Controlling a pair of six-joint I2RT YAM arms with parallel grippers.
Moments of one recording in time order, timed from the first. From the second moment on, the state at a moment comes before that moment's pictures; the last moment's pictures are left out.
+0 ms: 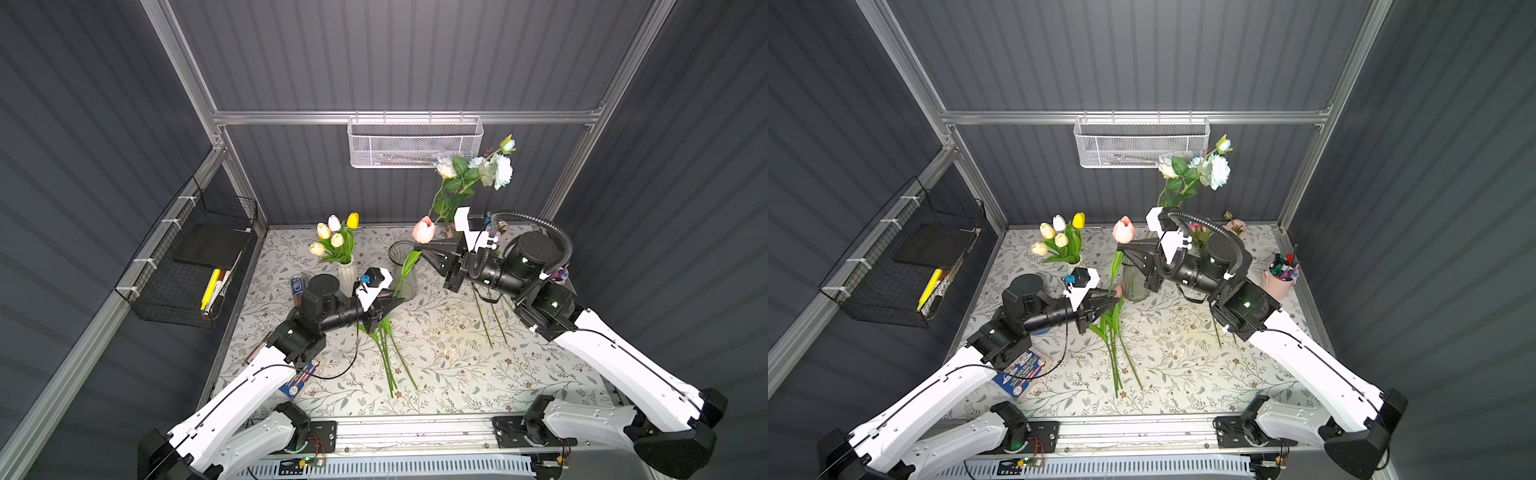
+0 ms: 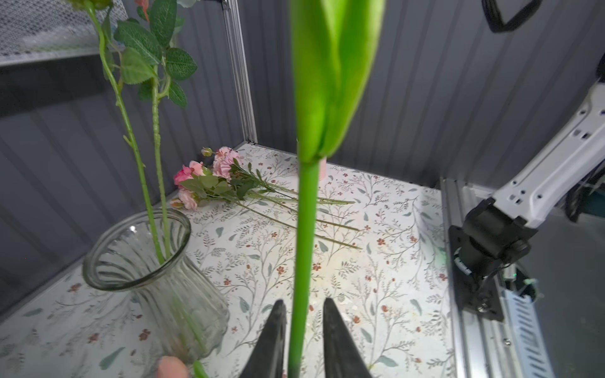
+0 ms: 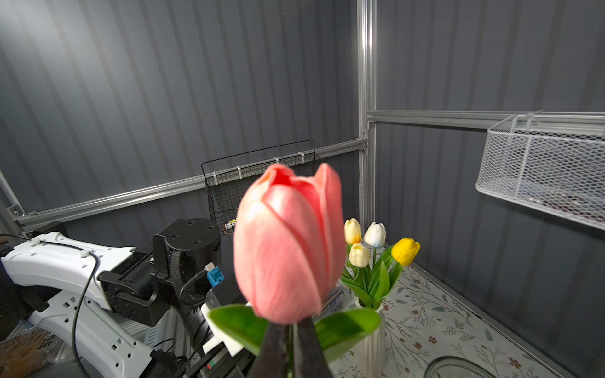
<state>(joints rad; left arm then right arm) -0.65 0.97 0.84 -0.09 0.53 0.15 0.75 1.16 1.29 0.00 -0.45 0.17</state>
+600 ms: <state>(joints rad) -0.65 0.91 0.74 0.05 0.54 0.09 0.75 1.12 1.25 0.02 -0.42 0.18</state>
